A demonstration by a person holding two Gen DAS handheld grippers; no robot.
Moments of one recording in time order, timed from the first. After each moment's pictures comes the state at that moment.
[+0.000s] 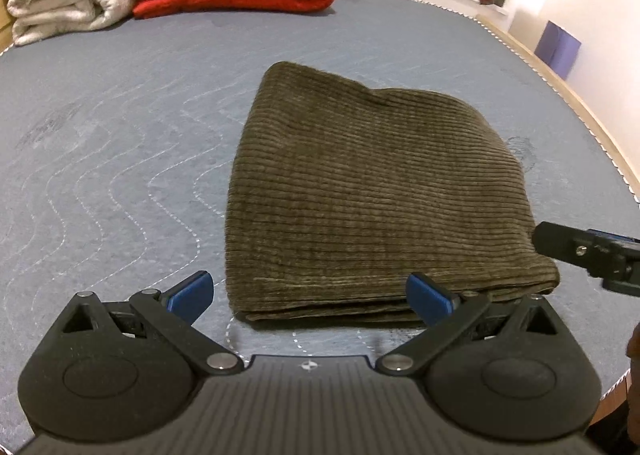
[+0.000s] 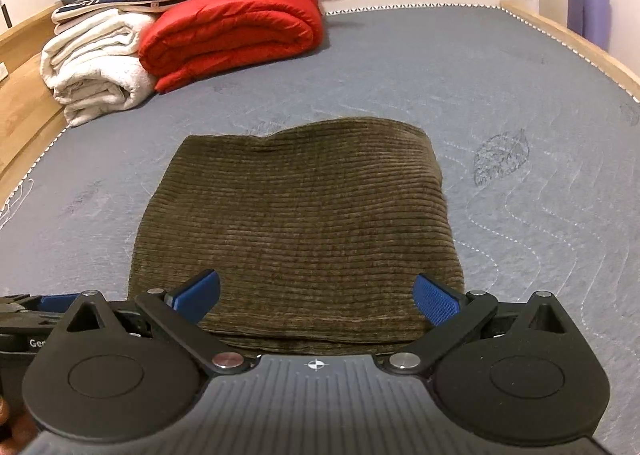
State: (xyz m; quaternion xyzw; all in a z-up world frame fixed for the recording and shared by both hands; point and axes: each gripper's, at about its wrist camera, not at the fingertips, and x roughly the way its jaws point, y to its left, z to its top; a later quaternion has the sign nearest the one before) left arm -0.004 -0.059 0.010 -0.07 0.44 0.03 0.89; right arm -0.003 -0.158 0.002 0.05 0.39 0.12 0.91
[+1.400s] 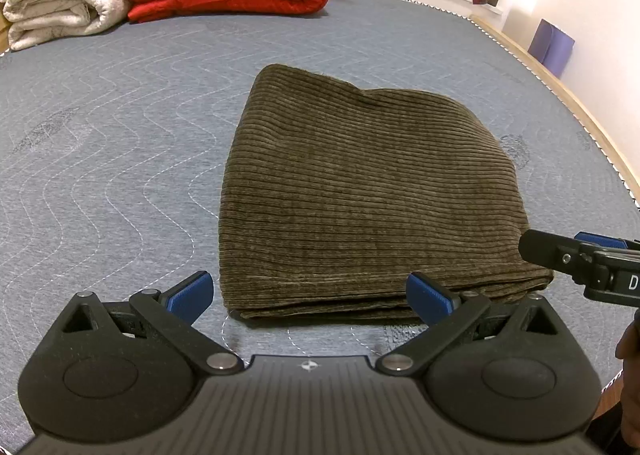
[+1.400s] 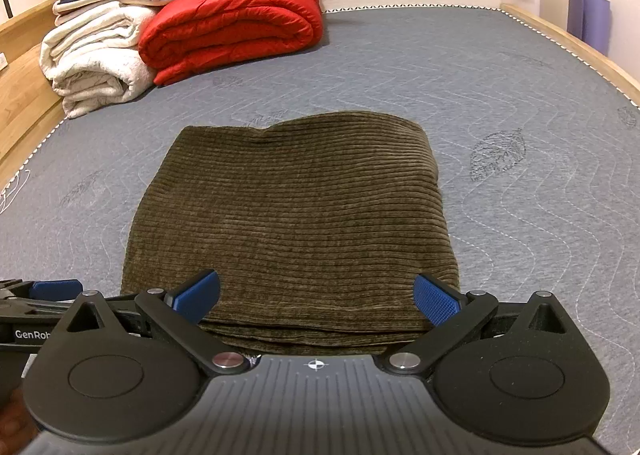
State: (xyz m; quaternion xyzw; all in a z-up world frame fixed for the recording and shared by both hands) left arm -0.006 -0.063 0.010 -0.07 0.44 0.03 0.89; right arm -0.009 -0.155 -0.002 0.04 0.40 0.11 0.91
